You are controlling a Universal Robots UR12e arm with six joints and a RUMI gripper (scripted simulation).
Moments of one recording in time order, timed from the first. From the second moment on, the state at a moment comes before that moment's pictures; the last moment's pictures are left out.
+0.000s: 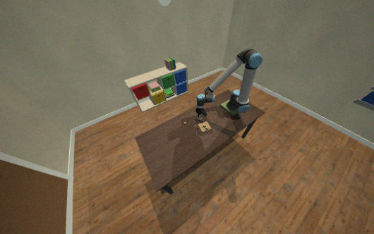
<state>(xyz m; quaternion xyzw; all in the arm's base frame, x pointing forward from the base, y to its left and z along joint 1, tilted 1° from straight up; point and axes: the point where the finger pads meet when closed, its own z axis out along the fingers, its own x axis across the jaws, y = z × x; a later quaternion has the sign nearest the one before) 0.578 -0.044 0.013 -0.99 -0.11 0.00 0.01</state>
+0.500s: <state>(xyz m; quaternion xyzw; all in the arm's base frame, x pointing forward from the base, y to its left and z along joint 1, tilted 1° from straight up) 0.578 -0.044 0.013 -0.99 -0.11 0.00 0.01</state>
